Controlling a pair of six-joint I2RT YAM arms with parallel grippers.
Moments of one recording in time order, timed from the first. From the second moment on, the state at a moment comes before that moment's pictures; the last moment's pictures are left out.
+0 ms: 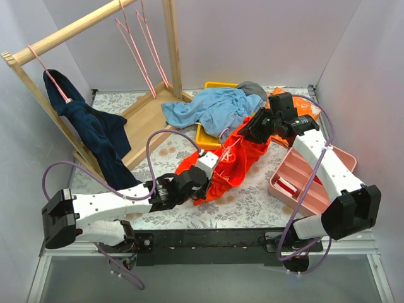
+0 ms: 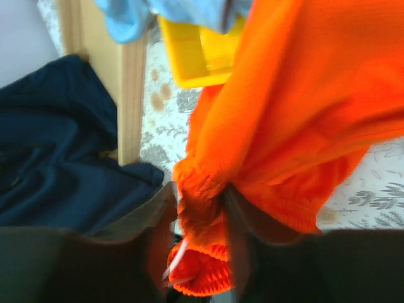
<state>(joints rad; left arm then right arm) -1.19 1.23 0.81 -0.20 -0.37 -0.38 0.36 1.39 1.31 -0.73 -0.23 1.00</state>
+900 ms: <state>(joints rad) -1.18 0.91 1.04 -0.49 -0.39 -0.37 0.58 1.06 1.17 -0.51 -0.16 0.36</state>
